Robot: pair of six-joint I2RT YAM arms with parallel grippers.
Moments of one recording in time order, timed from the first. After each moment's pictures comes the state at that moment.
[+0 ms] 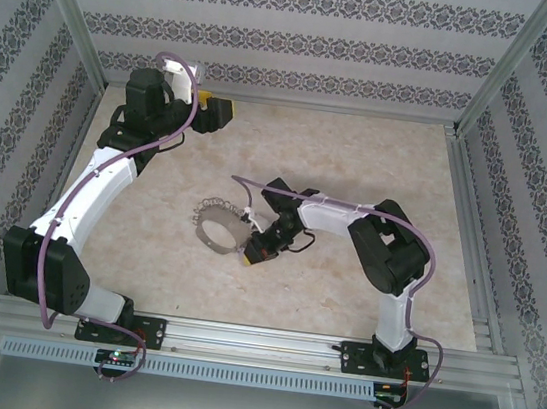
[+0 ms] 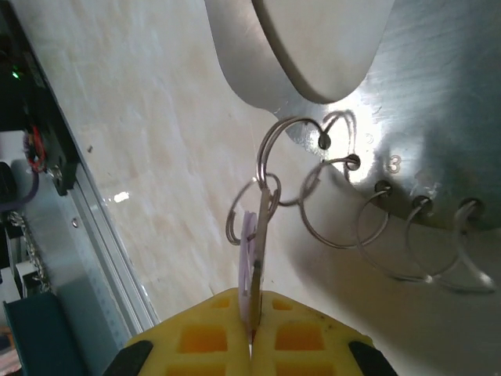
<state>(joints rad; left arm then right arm) -0.15 1.41 1.30 -0.15 0.48 -0.25 0.74 2.00 1.21 -0.63 -0.81 0.08</state>
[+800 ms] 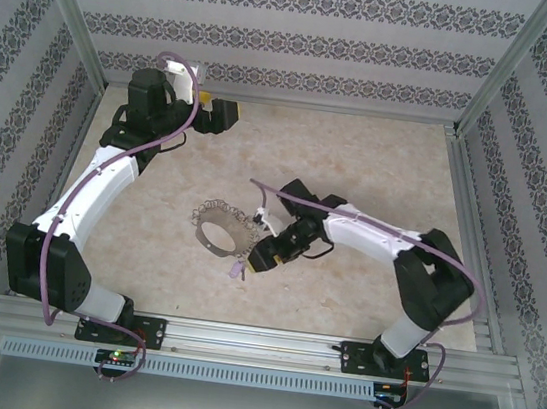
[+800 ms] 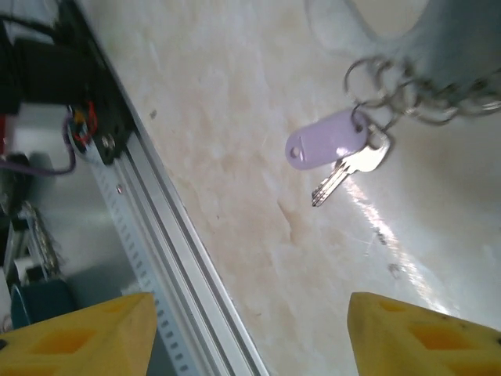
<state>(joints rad) -0.15 1.43 1.30 -0.14 0.49 -0.27 0.71 1.65 1.08 -0.70 -0.75 0.11</state>
